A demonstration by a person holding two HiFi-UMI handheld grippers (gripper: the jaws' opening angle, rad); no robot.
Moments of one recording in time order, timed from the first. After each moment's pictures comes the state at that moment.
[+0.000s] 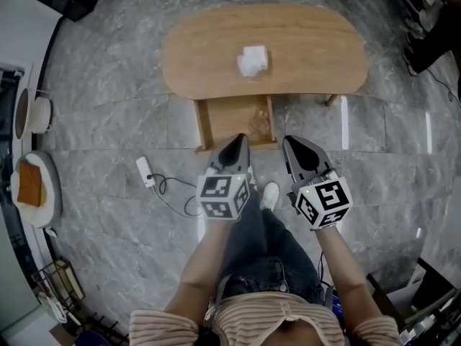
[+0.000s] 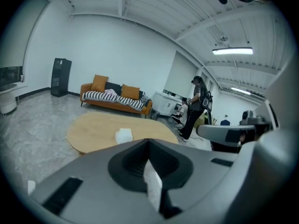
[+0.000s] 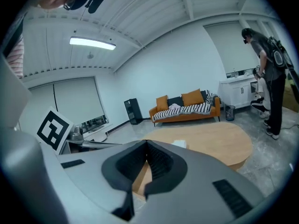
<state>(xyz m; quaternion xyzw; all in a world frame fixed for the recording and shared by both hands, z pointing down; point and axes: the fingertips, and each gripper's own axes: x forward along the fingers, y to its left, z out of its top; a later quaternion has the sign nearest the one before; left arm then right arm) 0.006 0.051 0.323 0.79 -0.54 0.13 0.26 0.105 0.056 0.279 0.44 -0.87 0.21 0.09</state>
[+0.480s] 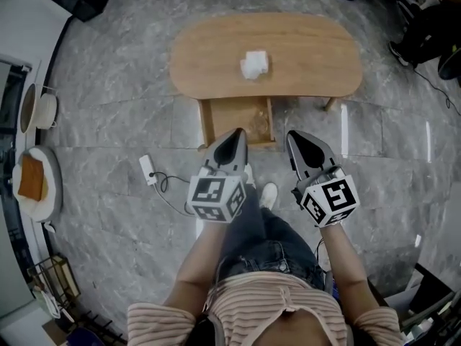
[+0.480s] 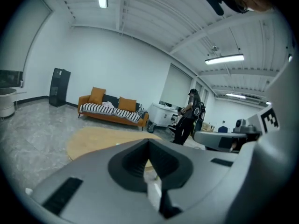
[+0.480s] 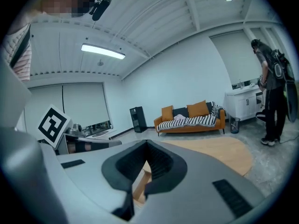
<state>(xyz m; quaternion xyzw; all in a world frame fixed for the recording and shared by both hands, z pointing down) 0.008 0.072 0.238 0.80 -0.55 0.08 0.21 0.115 0.075 0.208 0.42 -0.89 0.15 0.05</state>
